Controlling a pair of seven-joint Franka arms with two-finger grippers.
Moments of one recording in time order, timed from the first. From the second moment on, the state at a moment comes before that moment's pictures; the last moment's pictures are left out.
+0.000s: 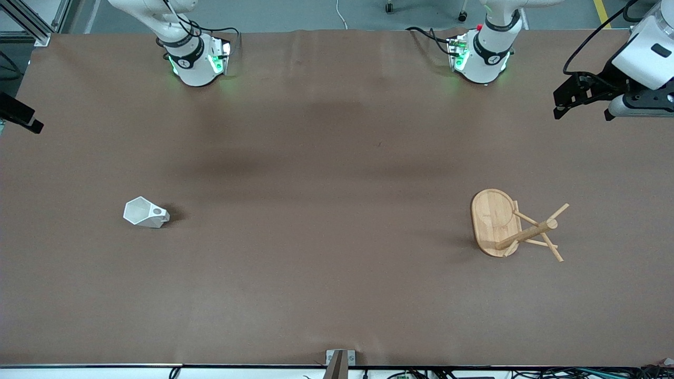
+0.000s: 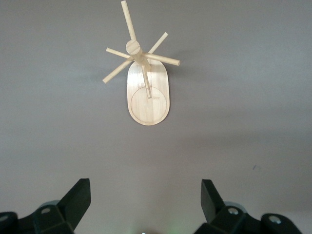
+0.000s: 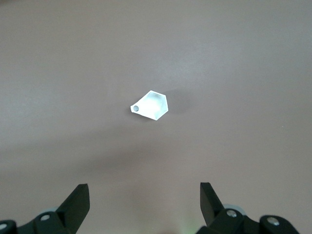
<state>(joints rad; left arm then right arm) 0.00 -0.10 -0.14 -1.60 0.00 1.52 -0.08 -0.06 -0.01 -0.05 -1.45 0.00 1.44 0.07</state>
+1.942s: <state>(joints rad) 0.01 -0.09 -0.14 -1.59 0.00 1.52 -0.08 -0.09 0.29 -0.07 -2.01 0.00 2.34 -0.13</state>
